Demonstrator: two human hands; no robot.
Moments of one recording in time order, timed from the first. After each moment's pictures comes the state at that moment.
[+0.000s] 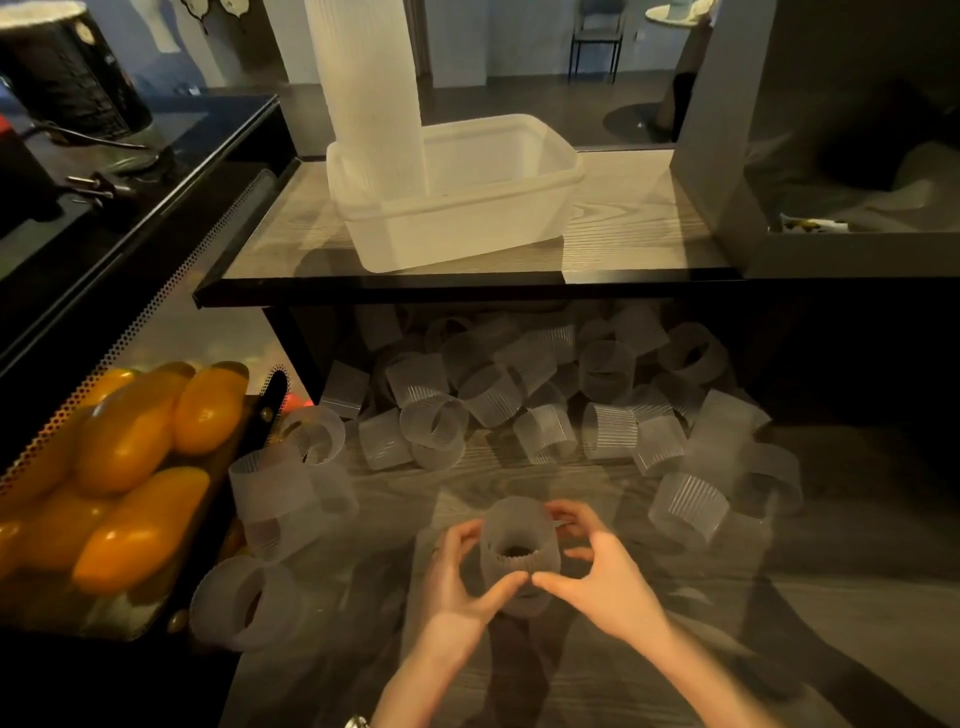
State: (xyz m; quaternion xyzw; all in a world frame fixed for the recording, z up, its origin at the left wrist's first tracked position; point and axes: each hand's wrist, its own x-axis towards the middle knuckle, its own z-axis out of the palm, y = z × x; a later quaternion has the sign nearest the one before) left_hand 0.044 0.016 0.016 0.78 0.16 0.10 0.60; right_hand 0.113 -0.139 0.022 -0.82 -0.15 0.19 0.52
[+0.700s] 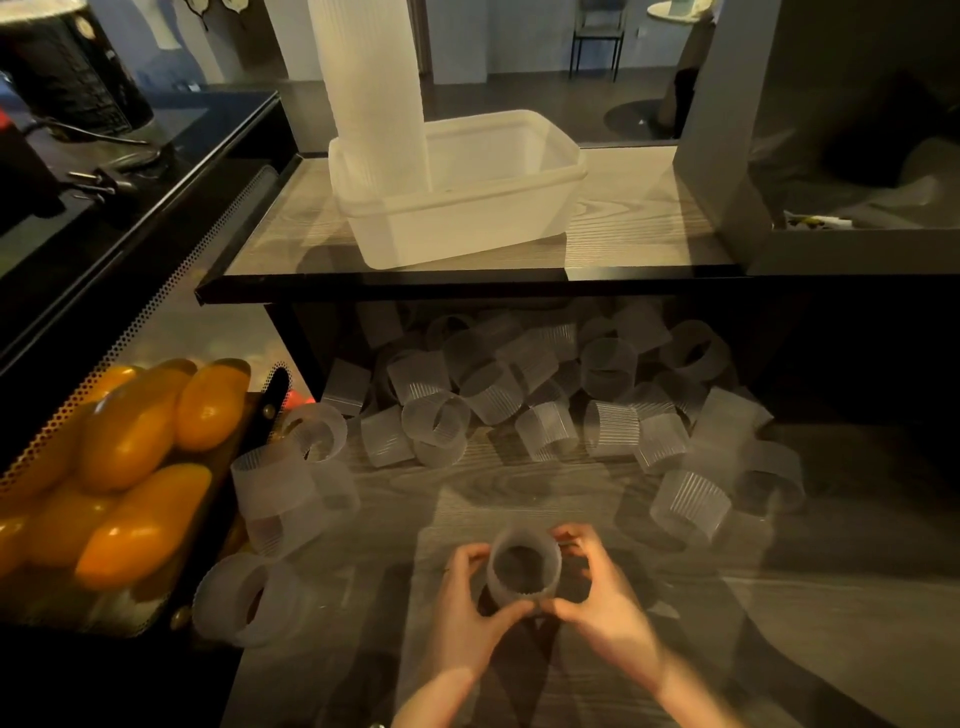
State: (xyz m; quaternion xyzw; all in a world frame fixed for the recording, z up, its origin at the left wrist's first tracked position) left_hand 0.033 0.008 -0.013 0.78 0.20 0.04 0.59; right_hand 0.098 -0.144 -0.018 -0.81 -0.12 0.19 0.54
